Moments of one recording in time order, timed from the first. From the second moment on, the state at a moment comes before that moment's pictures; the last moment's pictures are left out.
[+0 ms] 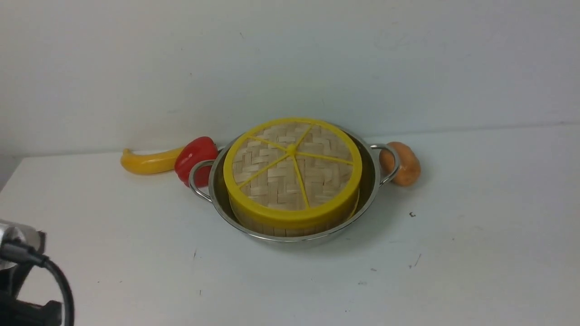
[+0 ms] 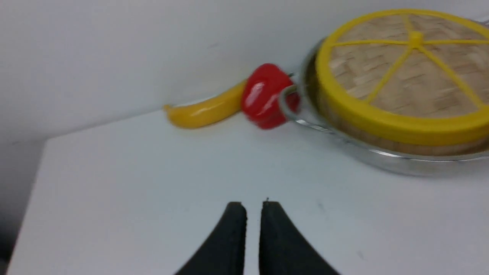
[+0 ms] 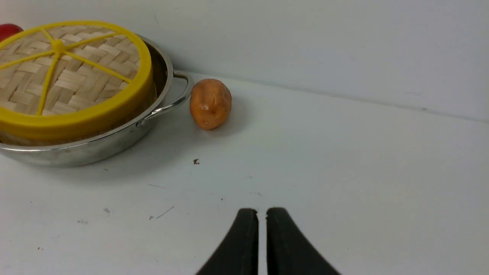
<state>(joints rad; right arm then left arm) 0.22 0.44 -0.55 -0.08 0.72 0.02 -0.27 0.50 -0.48 0.44 0.50 -0.34</state>
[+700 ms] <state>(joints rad) 0.22 0.44 -0.55 -0.08 0.73 0.03 0.07 0.00 0.01 0.46 0.40 -0.38</state>
